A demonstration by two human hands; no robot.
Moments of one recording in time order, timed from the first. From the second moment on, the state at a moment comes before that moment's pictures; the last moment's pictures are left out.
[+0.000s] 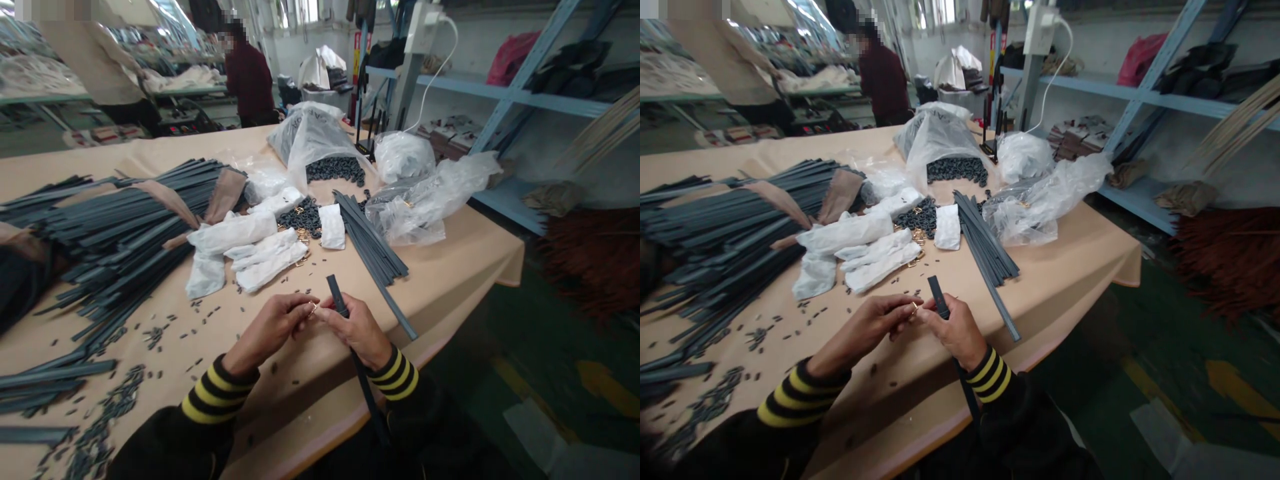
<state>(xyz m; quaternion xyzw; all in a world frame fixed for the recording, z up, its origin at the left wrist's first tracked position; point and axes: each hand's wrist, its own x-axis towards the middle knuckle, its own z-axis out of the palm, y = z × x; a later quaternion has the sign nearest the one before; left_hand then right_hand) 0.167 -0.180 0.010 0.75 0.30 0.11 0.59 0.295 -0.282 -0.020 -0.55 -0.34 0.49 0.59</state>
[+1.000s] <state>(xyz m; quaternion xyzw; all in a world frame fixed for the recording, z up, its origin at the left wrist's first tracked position) 0.111 -0.233 0.006 0.61 0.32 0.19 0.70 0.280 -0.296 -0.014 -0.47 -0.44 0.61 0.46</state>
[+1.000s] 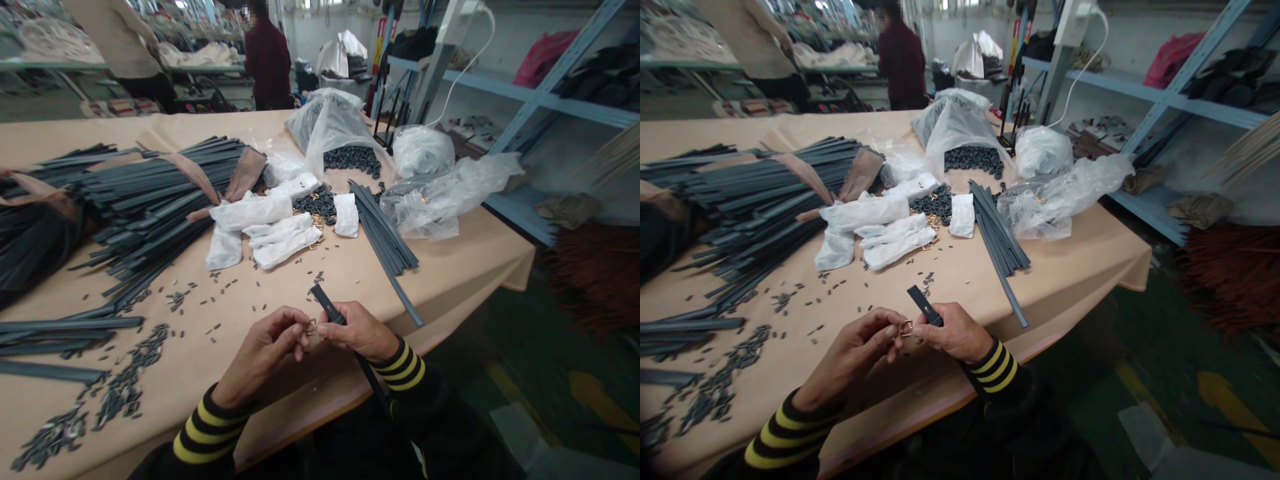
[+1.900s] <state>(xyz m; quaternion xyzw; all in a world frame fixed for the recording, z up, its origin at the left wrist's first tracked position) 0.111 -0.239 0.033 0.65 0.44 0.23 0.57 0.284 -0.308 -0.011 -0.49 -0.48 0.59 0.43</state>
